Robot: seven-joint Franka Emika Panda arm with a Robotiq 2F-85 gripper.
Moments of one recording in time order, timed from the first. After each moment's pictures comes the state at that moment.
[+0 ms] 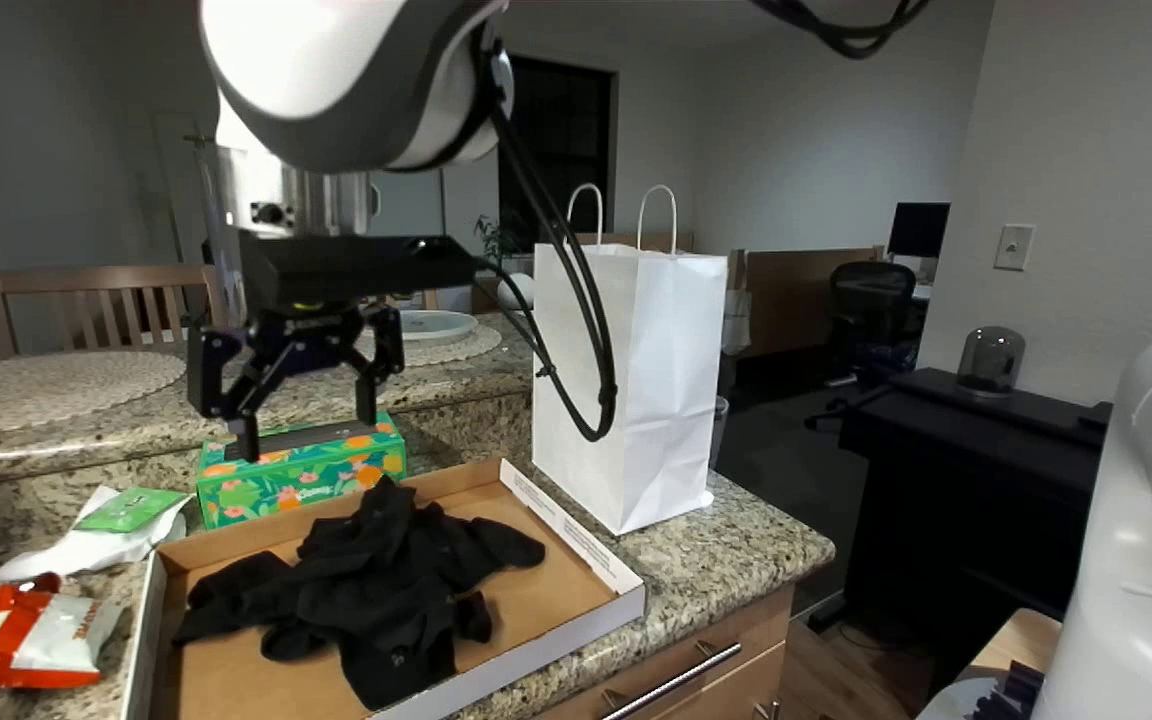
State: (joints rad) arm 0.29 0.03 0.42 -2.09 -0.10 2.27 0.51
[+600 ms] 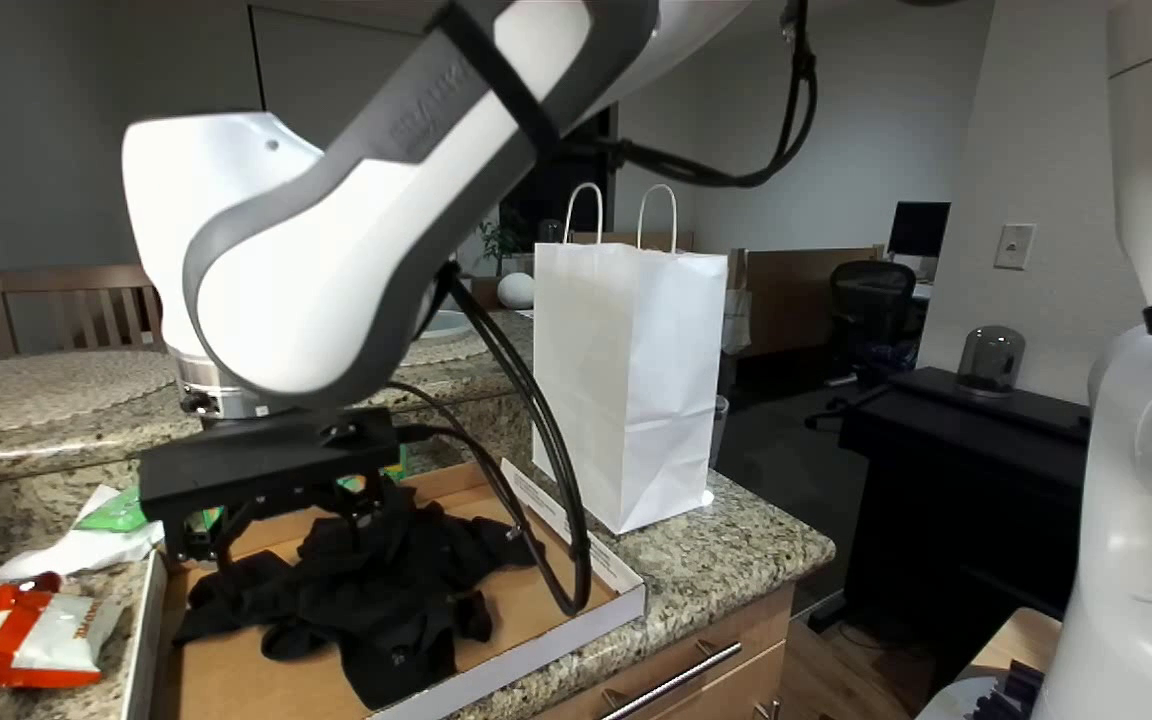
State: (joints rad) arm 0.47 0.28 0.29 -2.07 -0.33 2.41 1.09
